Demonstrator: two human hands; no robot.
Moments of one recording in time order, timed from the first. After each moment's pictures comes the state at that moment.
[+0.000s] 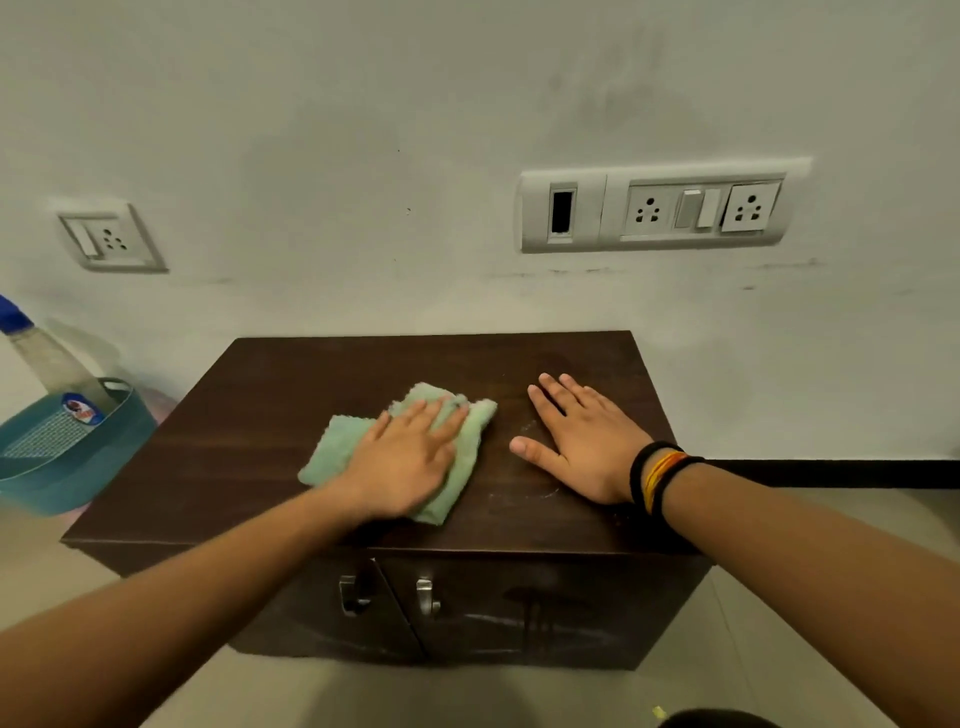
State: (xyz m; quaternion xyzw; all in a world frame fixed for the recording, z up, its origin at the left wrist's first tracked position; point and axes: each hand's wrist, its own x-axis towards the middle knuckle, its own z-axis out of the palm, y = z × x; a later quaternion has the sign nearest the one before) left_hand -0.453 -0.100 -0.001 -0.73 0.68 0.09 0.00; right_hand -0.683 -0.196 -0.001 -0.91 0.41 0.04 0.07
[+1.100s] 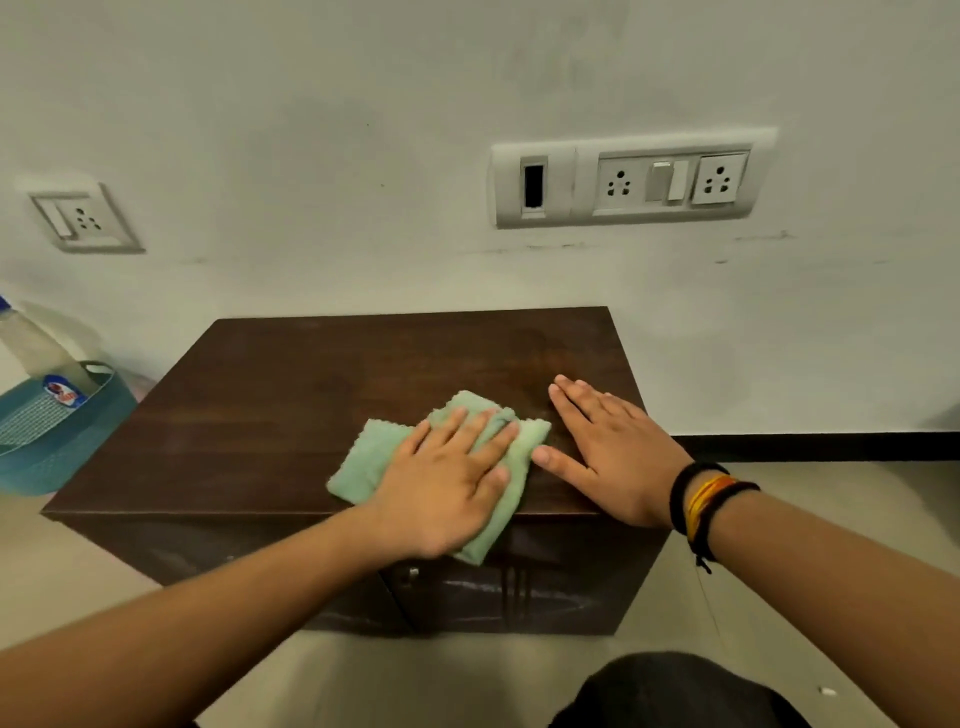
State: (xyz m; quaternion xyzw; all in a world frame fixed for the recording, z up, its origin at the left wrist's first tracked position) left_hand -0.528 -0.058 -0.005 -0.66 0.74 0.06 0.00; right_hand -0.744 -0.154 -0.008 -0.91 0.42 -0.01 0.08
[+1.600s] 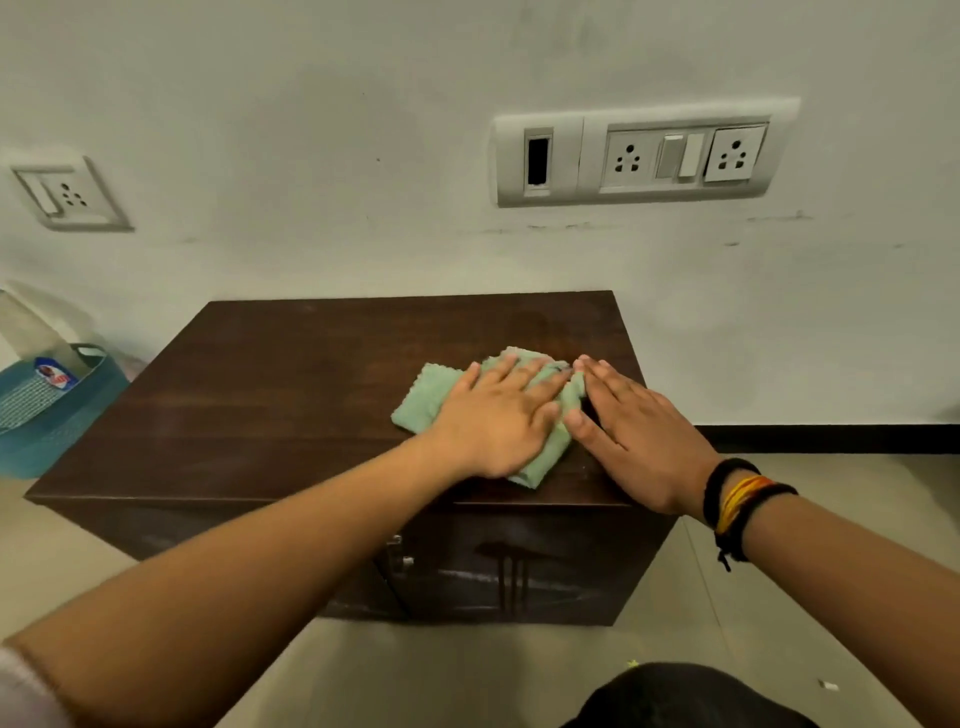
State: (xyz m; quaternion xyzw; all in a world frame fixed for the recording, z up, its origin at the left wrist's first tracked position) left_hand -0.568 -0.128 0.004 -0.65 0.76 0.09 0.00; right_hand -0.758 -0.160 -0.013 -0.88 0.45 -0.08 0.14
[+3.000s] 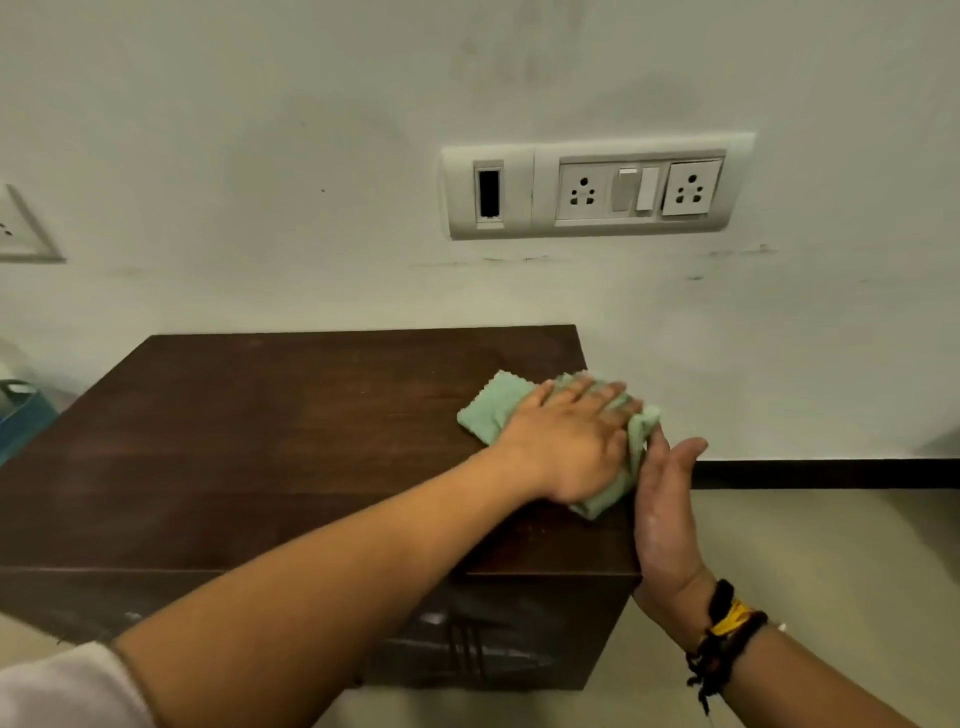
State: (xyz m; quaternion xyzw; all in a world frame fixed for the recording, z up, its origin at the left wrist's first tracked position) left_hand -0.658 -0.198 -0.004 -0.58 0.81 0.07 -0.03; right_hand -0.775 -0.162 -0.049 -0.43 0.34 -0.53 0.64
